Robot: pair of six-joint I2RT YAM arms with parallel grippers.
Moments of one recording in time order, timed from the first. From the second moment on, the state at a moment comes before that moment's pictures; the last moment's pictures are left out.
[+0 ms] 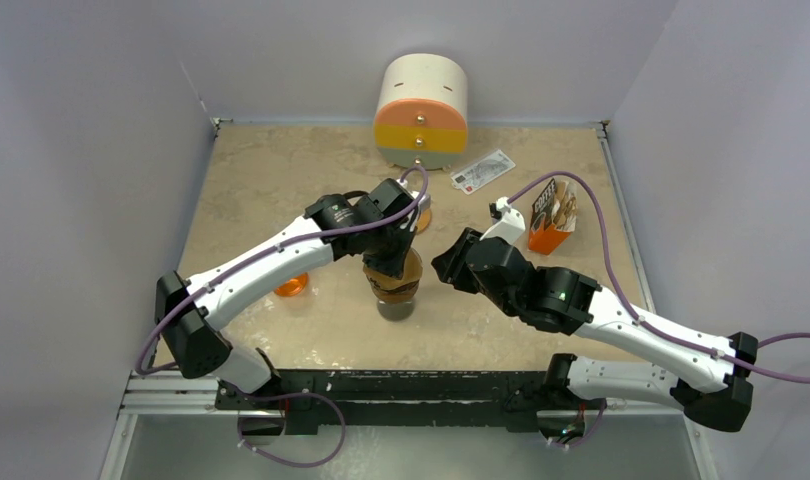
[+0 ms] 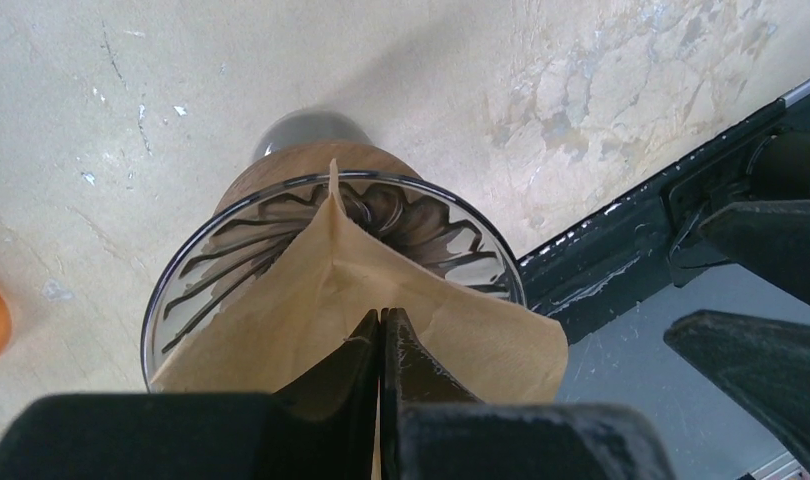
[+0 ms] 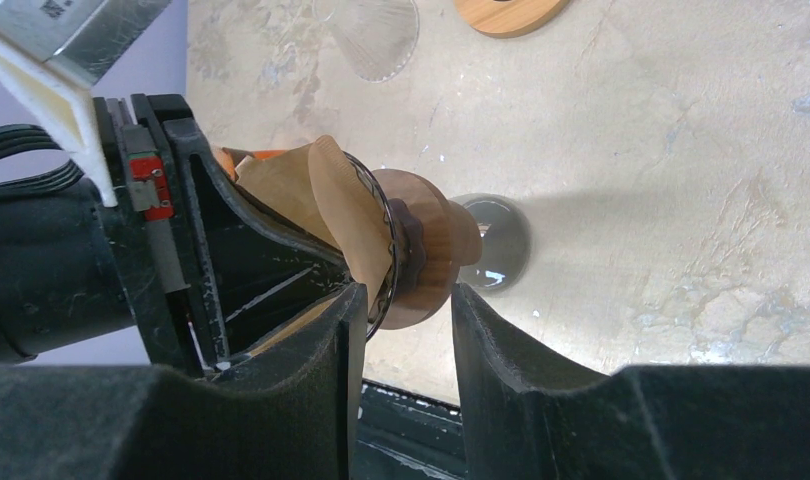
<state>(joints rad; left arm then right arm) -0.90 1.52 1.47 -1.01 0.03 -0.46 1.10 0.99 1.02 -0.65 0.52 1.09</state>
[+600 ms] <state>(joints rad) -0.90 1.50 1.48 -1.02 0.06 -0.46 1.10 0.96 1.01 -0.66 0.52 1.09</state>
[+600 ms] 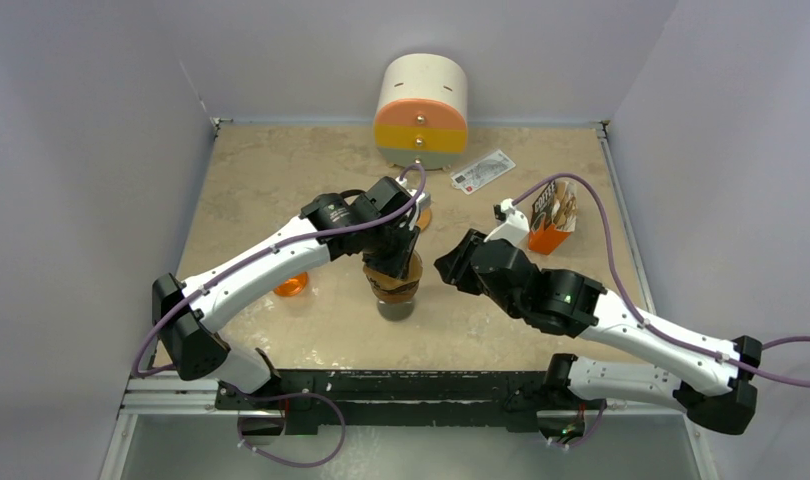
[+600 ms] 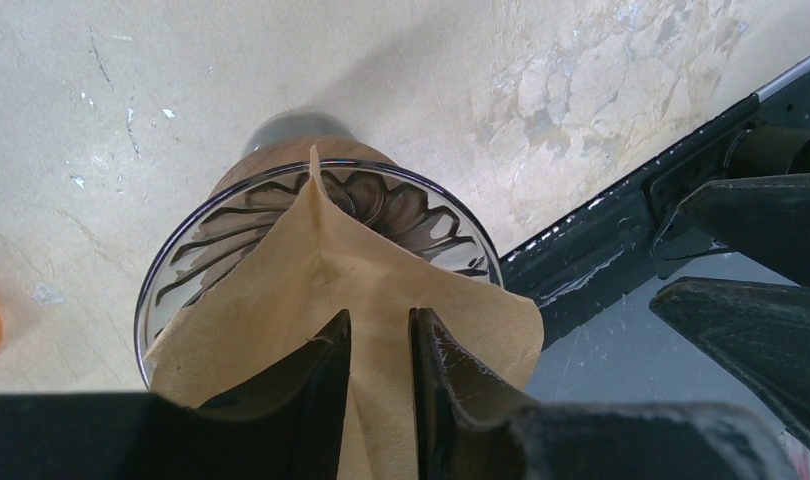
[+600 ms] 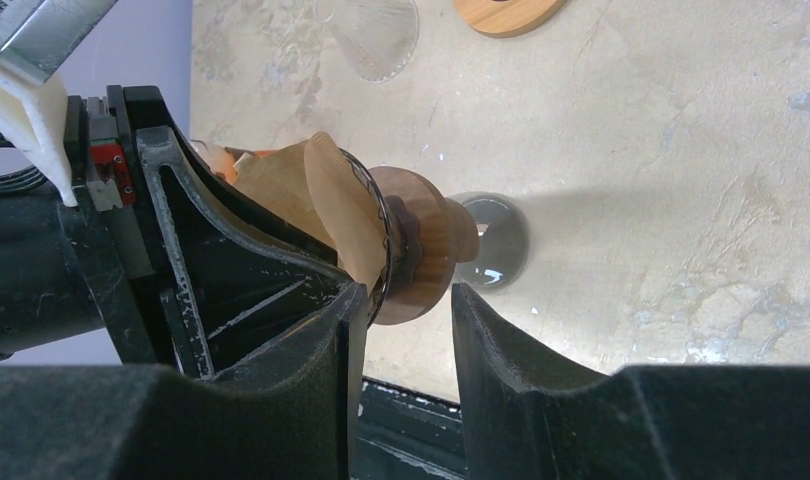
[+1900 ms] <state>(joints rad) -0.90 1.49 1.44 -1.00 0.06 -0.43 1.10 0.96 0.99 -0.66 0.52 1.10</state>
